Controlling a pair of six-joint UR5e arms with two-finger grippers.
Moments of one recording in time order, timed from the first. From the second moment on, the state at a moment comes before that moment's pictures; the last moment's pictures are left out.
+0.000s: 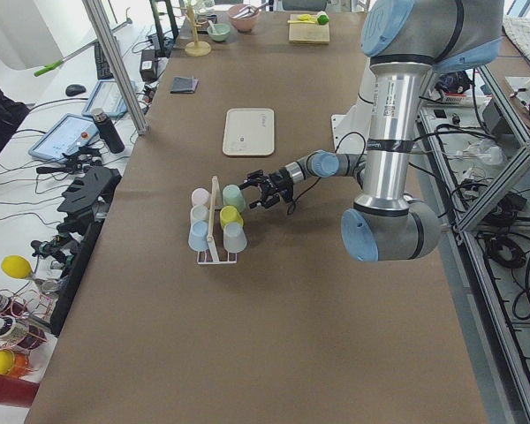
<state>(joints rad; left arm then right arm) -0.26 -1.69 -1.84 -1.15 -0.45 0.78 1.56 -1.74 1.70 -1.50 2.34 0.06</state>
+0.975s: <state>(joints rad) -0.31 -1.70 -1.79 -1.22 -0.44 0.79 1.56 -1.75 1.70 -1.50 2.31 0.07</state>
